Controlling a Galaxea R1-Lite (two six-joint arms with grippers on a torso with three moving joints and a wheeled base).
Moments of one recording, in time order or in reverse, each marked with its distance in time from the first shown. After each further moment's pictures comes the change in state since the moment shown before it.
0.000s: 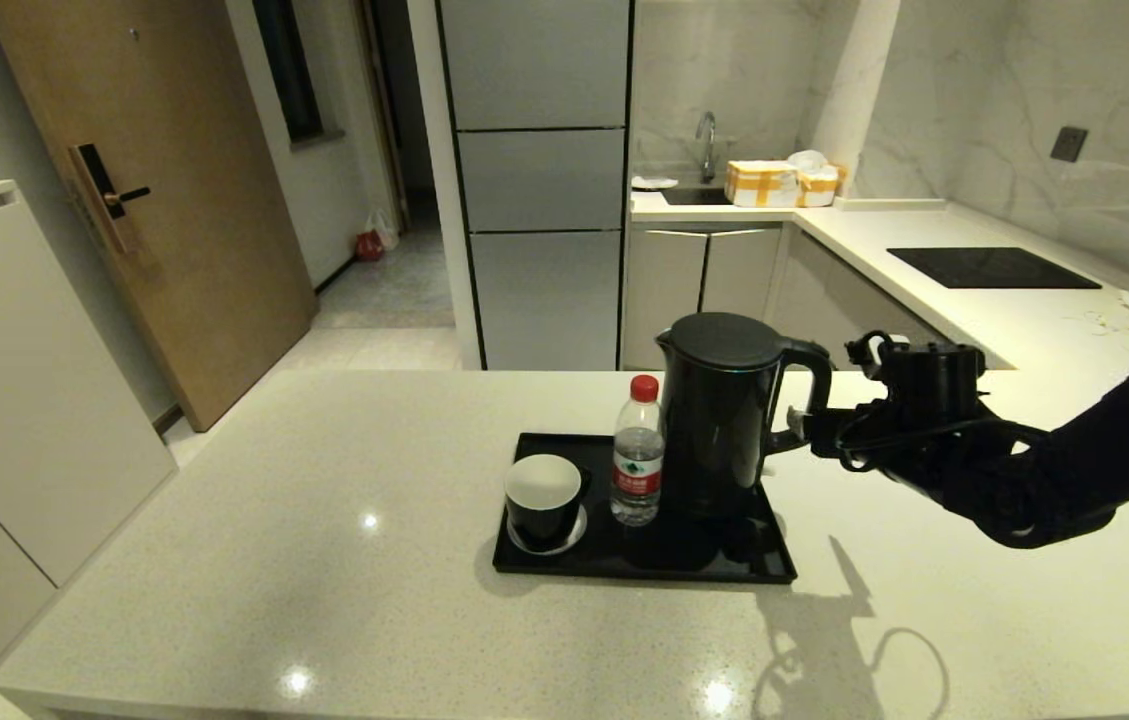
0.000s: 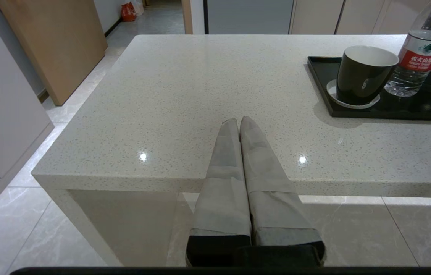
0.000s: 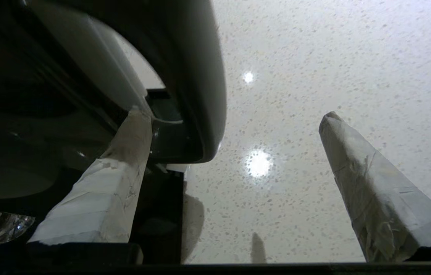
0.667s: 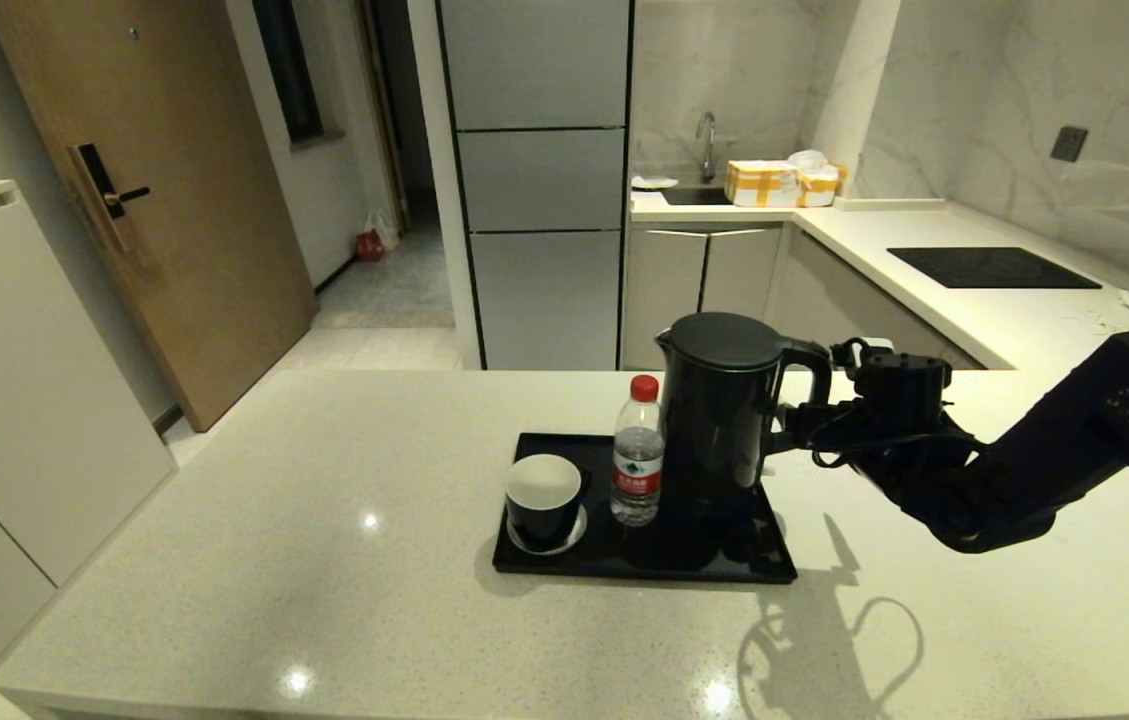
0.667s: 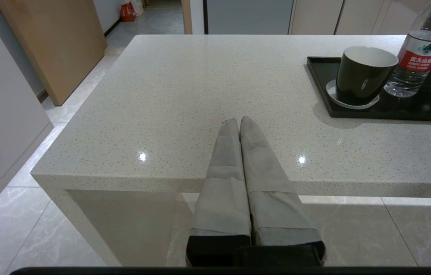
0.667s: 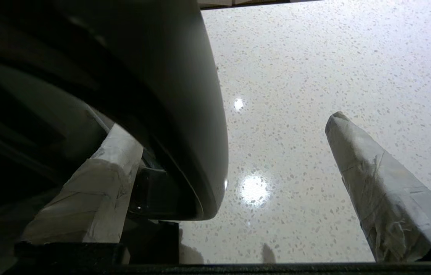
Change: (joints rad) left arm 0.000 0.000 0.000 0.000 0.000 -0.003; right arm 0.004 0.131 -0.064 -0.165 -0.076 -0.005
